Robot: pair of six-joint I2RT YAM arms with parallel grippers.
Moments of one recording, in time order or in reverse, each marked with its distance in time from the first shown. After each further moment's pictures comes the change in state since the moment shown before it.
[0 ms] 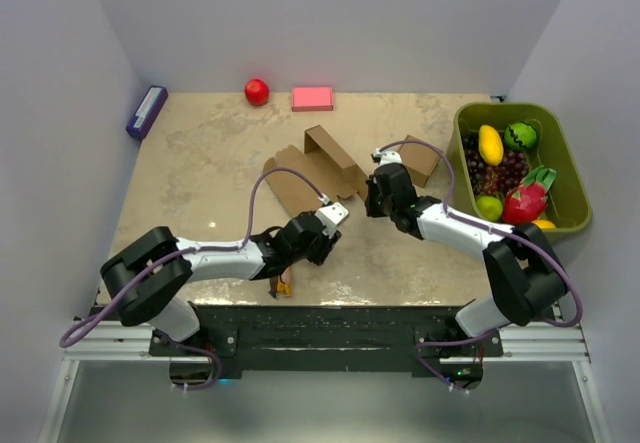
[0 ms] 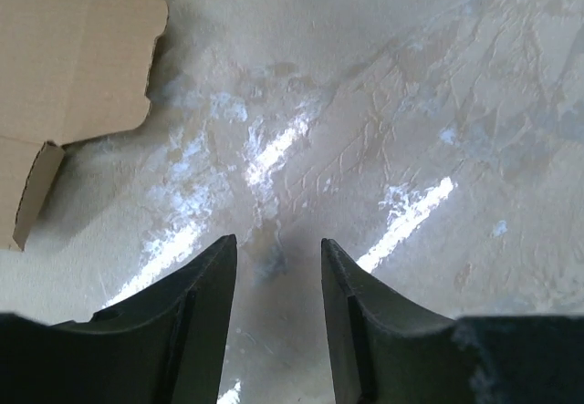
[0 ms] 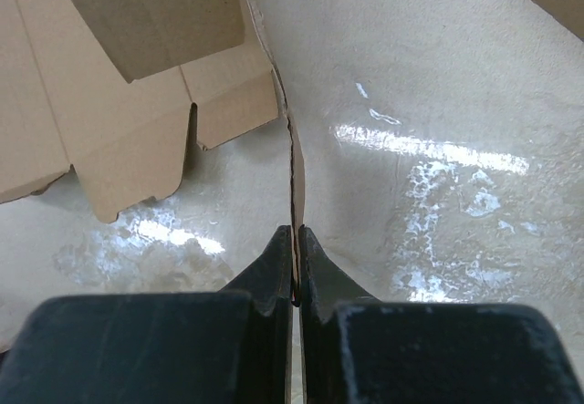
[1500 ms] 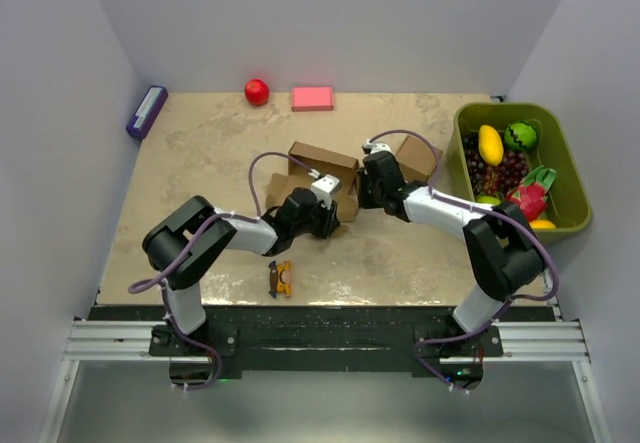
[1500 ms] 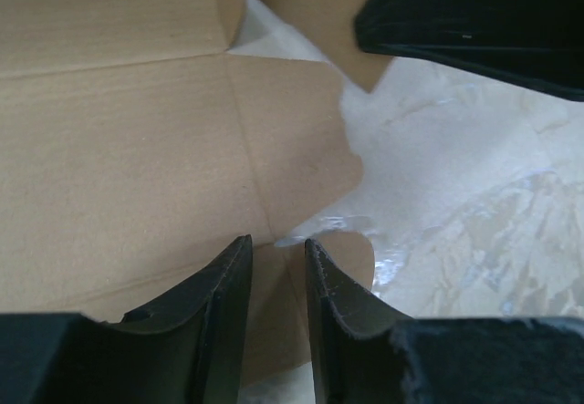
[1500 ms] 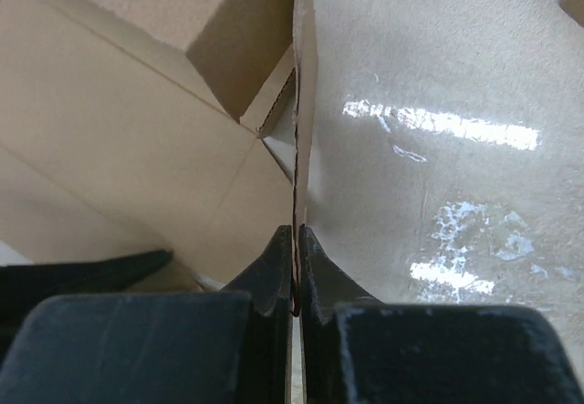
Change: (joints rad) left arm 0.212 0.297 0.113 0.299 0.216 -0.125; right arm -0.006 0.160 0.164 -0.085 -0.024 0.023
